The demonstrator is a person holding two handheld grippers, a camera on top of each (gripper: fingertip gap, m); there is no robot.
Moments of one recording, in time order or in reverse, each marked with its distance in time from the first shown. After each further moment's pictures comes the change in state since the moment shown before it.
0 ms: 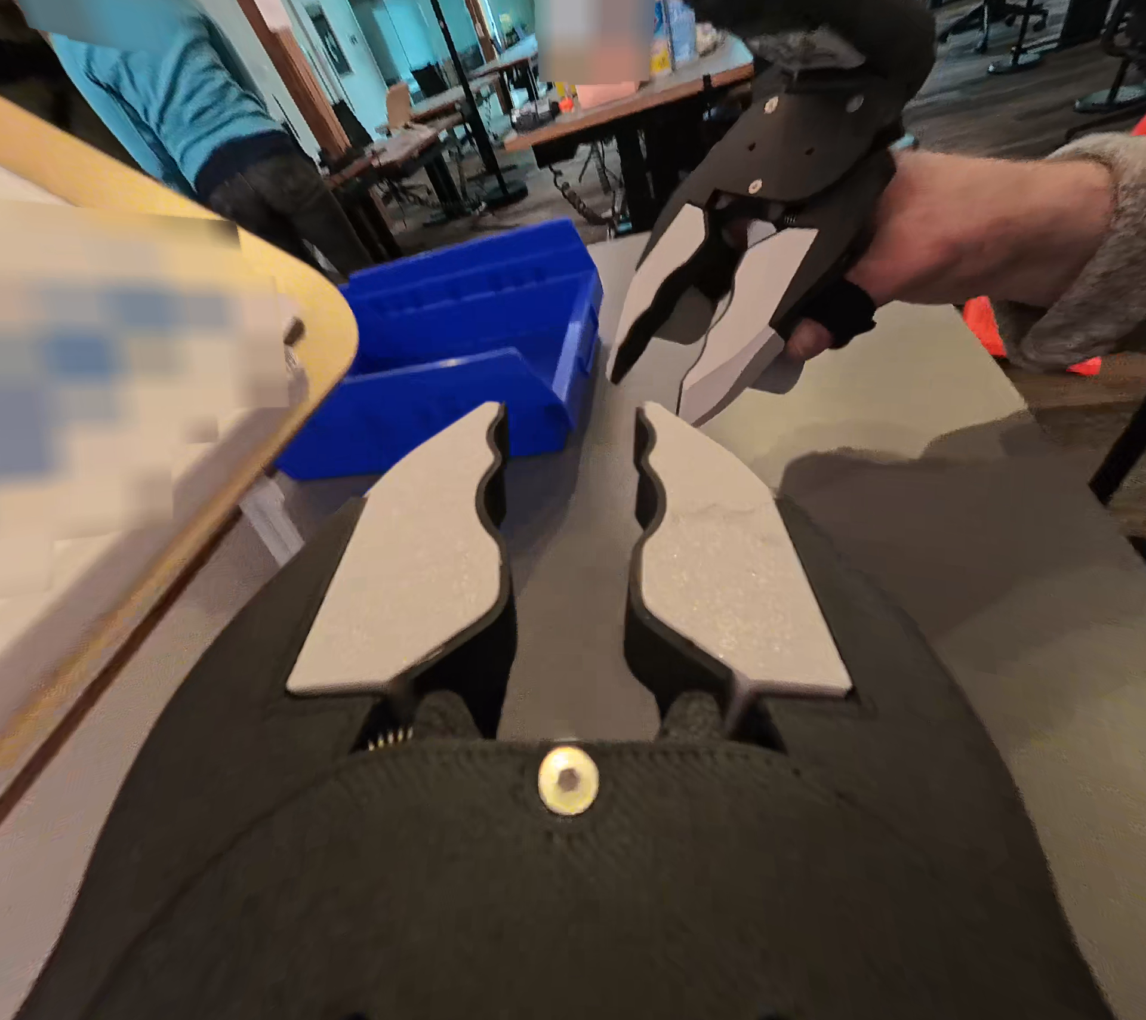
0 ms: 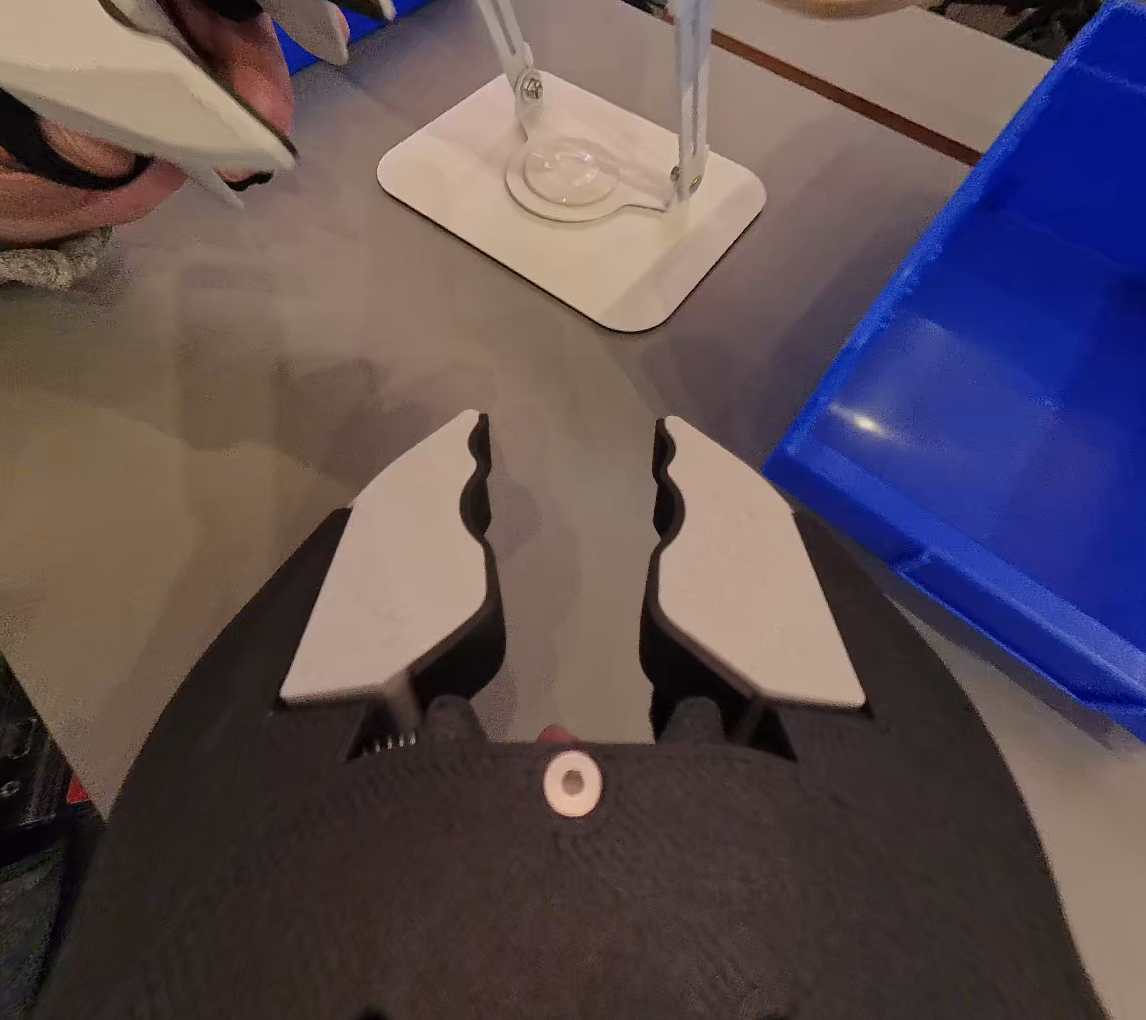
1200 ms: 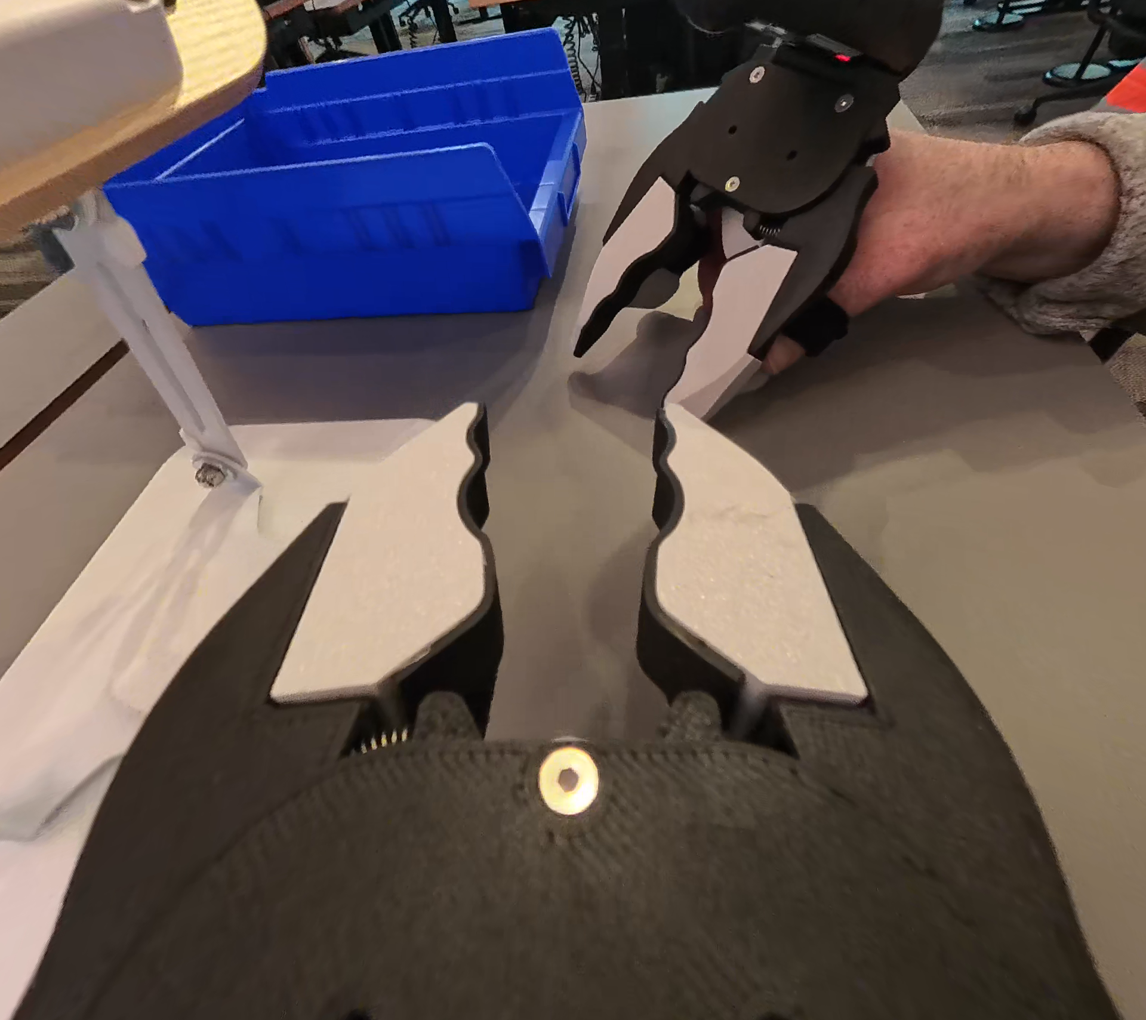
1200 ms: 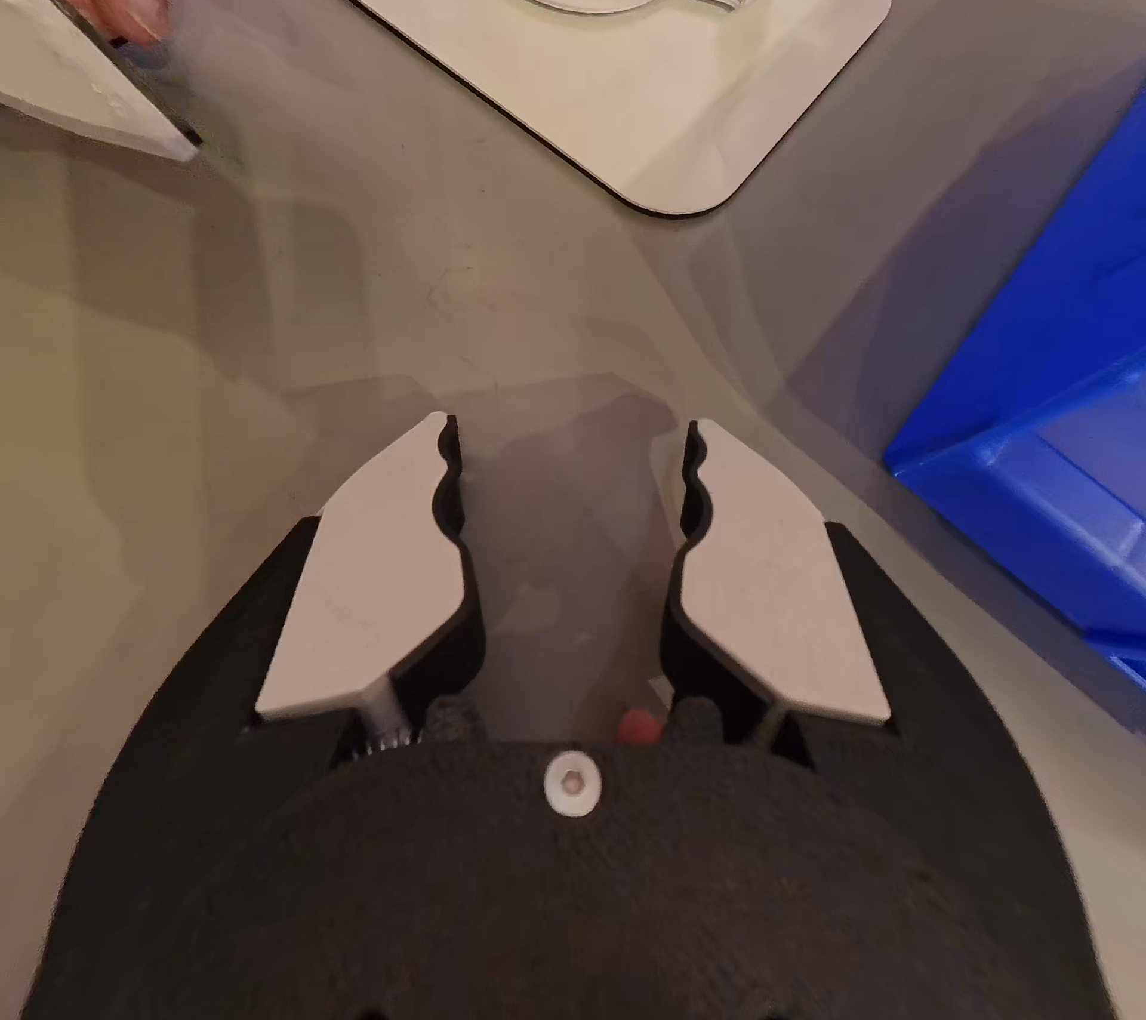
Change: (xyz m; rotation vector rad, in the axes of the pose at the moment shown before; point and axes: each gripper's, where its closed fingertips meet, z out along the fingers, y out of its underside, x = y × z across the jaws) left arm 0.004 0.081 -0.001 -0.130 0.056 -0.142; right arm 0.000 0.060 0.068 -0.194 0.022 -0.059
